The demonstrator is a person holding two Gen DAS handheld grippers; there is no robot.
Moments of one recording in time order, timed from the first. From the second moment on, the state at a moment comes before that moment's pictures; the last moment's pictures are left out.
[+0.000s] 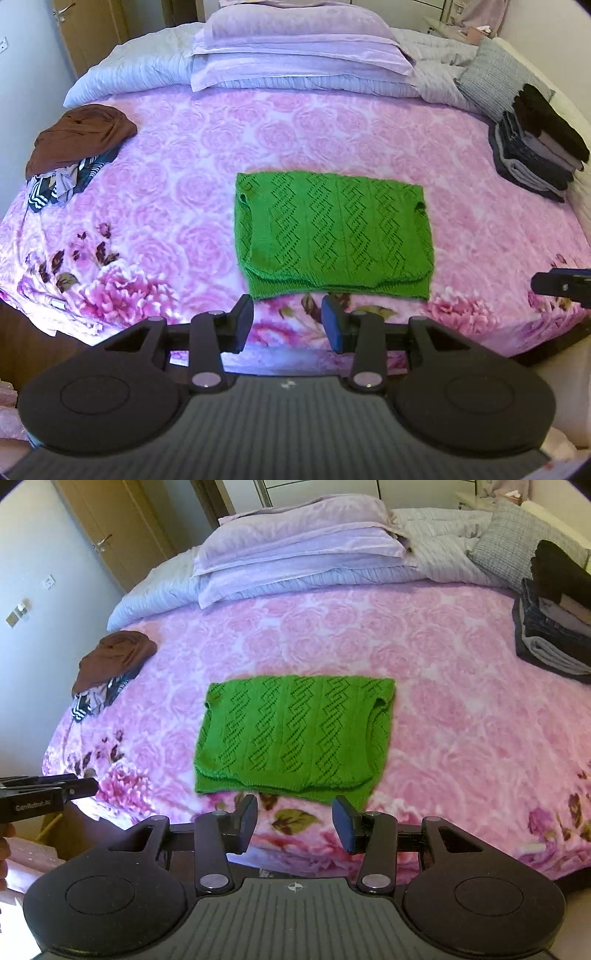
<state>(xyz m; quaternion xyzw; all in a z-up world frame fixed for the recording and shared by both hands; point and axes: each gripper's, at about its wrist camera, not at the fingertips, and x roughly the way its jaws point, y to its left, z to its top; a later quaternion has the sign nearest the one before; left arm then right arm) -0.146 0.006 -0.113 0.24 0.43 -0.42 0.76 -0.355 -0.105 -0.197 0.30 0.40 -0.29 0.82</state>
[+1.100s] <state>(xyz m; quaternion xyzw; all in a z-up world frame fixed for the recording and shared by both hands) -0.141 -0.023 -0.133 0.27 0.45 -0.44 0.73 -0.357 -0.119 -0.222 0.33 0.43 -0.30 0.78</state>
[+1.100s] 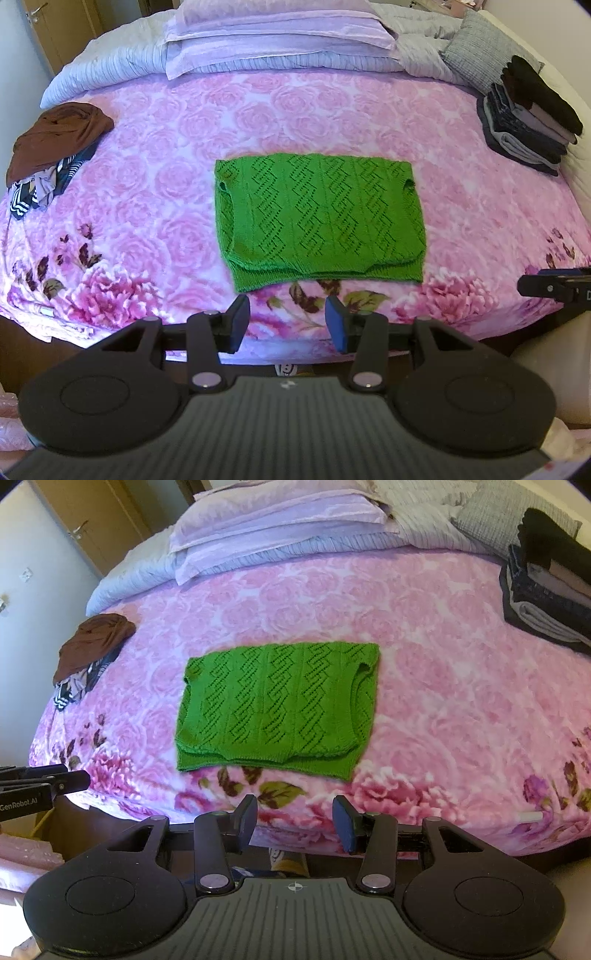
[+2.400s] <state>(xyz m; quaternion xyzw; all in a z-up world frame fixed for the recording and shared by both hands) -0.058 -0.180 -0.281 0.30 0.53 -0.40 0.69 -0.300 -0.292 -0.358 0.41 0.44 -0.29 0.75</state>
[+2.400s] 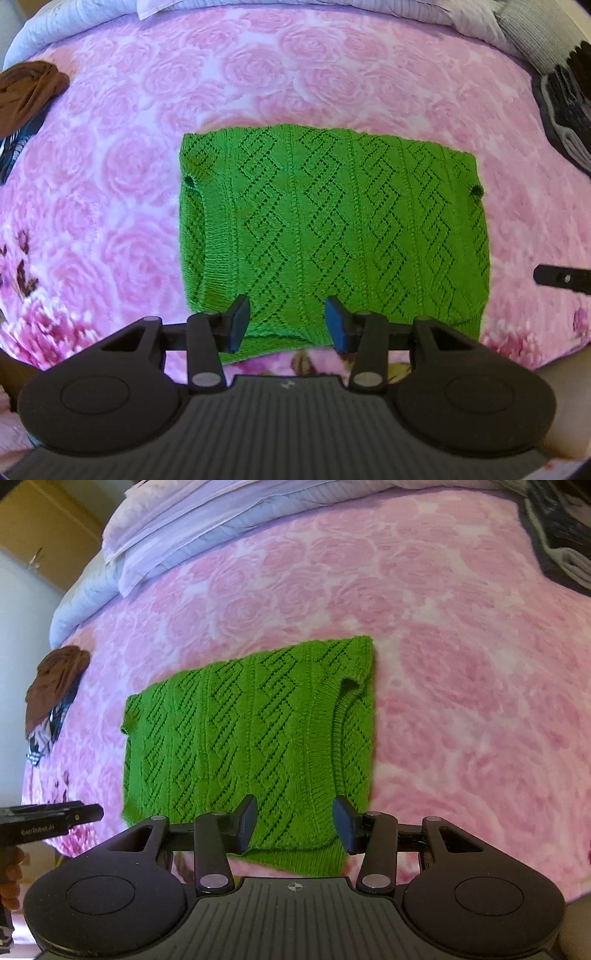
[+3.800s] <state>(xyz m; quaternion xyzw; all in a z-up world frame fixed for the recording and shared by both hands) 0.043 -0.125 -0.404 0.15 0.58 -0.49 0.63 -0.334 -0.304 -0.521 0.59 0.22 -0.32 0.71</state>
